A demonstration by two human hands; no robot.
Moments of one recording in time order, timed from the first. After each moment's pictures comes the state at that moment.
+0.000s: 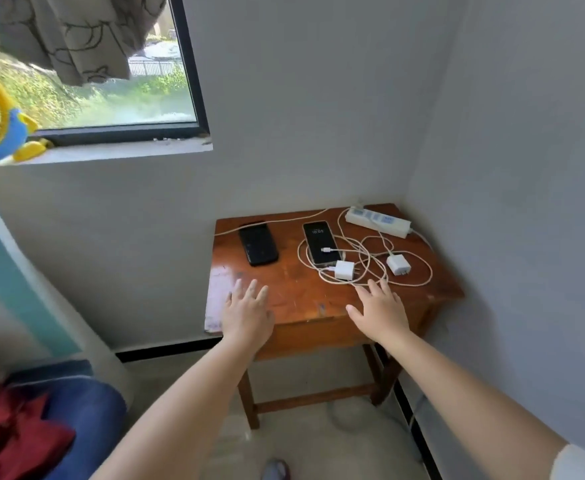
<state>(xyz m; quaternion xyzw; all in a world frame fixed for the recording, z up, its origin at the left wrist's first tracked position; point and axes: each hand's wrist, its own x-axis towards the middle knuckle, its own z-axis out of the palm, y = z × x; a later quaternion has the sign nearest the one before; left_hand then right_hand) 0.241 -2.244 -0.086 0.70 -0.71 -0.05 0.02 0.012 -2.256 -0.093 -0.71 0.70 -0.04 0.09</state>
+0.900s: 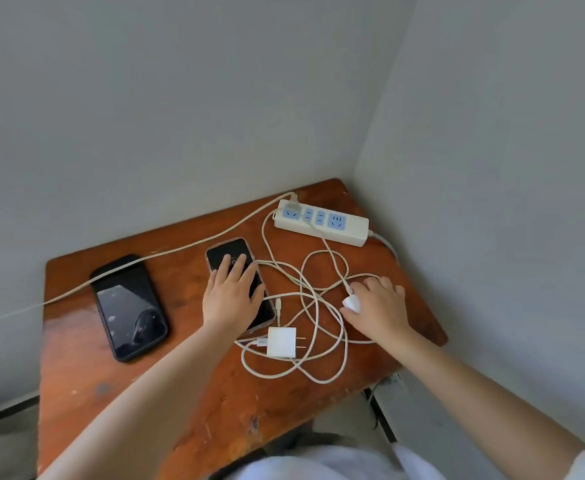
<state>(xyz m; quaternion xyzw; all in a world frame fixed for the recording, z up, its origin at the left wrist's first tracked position) 0.117 -2.525 -0.161 0.60 -0.79 -0.14 0.03 -0.109 -2.454 -0.149 -0.64 0.76 0.05 0.07</state>
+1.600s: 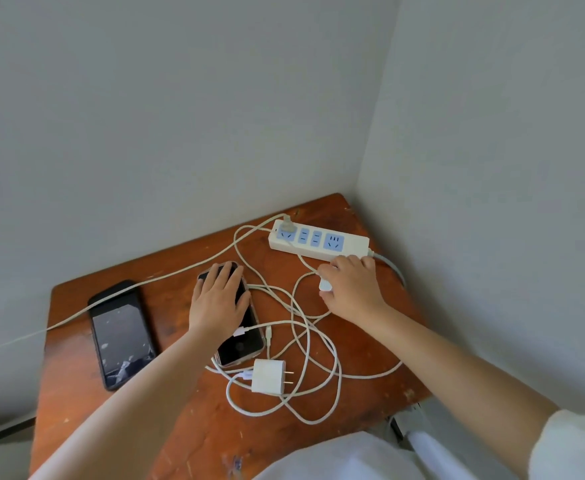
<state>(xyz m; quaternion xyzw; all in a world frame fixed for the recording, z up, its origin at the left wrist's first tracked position) 0.107 -2.558 -0.155 0.63 -0.77 -0.12 -0.01 -0.117 -2.527 -0.138 -0.74 0.67 -0.07 0.07</state>
